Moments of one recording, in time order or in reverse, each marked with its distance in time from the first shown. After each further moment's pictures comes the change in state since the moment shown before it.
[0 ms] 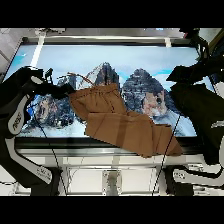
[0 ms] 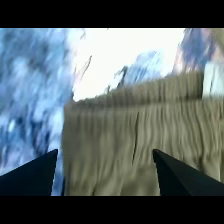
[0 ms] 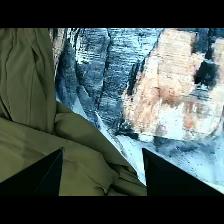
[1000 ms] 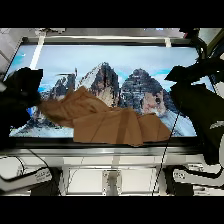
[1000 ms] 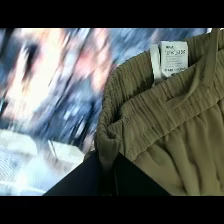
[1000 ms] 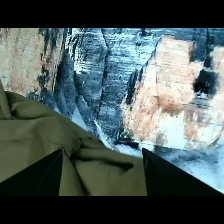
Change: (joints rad) left arm 0.309 0.558 -0.366 0.394 -0.189 -0.133; right arm 0.006 0.000 -0.079 0.027 -0.080 -0.001
